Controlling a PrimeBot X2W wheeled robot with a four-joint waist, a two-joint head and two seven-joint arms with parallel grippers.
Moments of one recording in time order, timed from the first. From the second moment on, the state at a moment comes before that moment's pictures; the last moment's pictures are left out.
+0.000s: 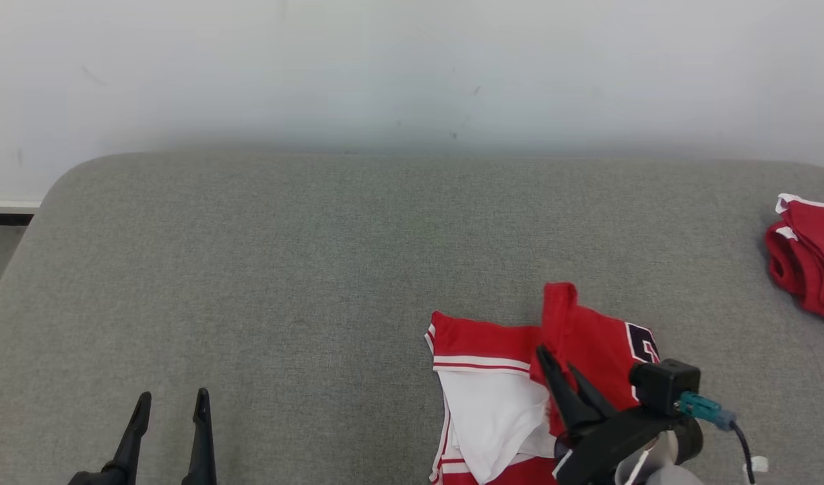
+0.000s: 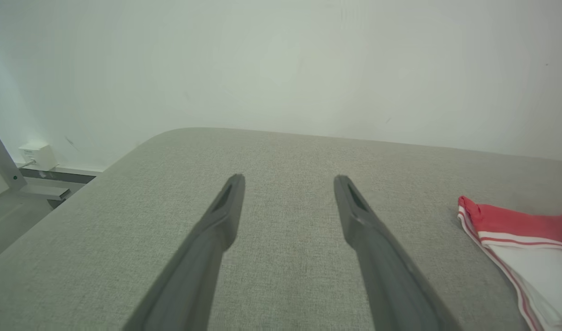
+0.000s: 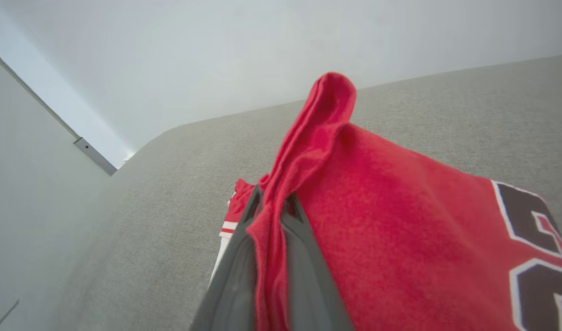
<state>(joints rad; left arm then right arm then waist) 0.05 0.05 0.09 0.11 -0.11 -0.12 -0.26 -0.23 -0.20 0.39 0.37 0.62 0.13 -0.10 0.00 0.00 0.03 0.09</state>
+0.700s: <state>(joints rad) 0.04 0.05 0.09 0.13 -0.11 -0.12 -0.26 -0.25 -0.08 0.48 0.42 0.57 0.13 -0.15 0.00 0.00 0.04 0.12</state>
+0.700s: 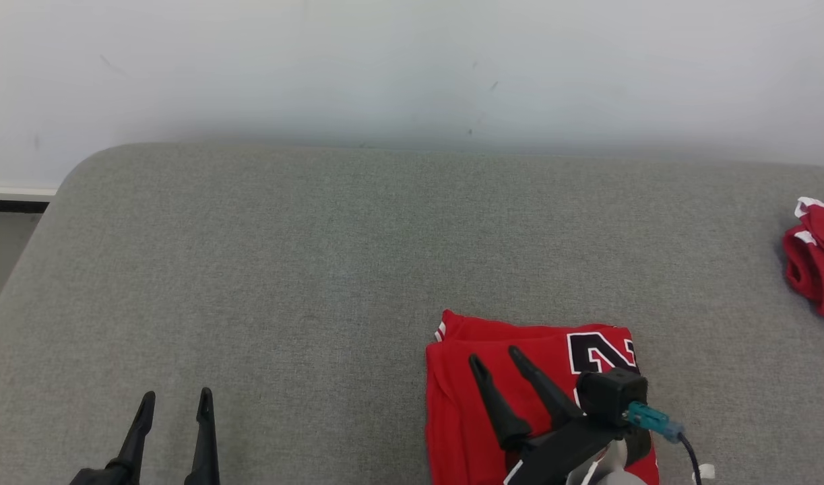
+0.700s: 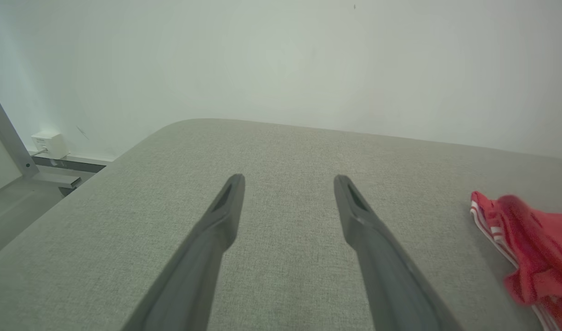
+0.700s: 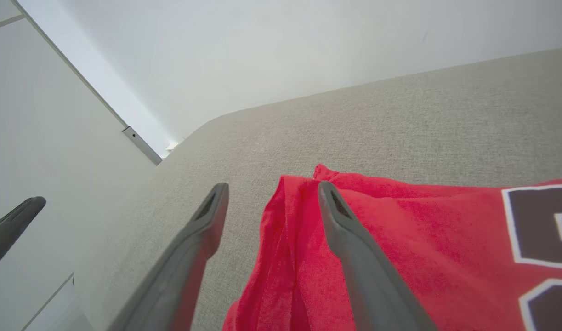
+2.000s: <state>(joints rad) 0.07 0.05 0.09 0.14 -0.12 -0.11 -0.26 0.11 -0.16 0.06 0.11 0.33 0.13 -0.26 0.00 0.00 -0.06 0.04</state>
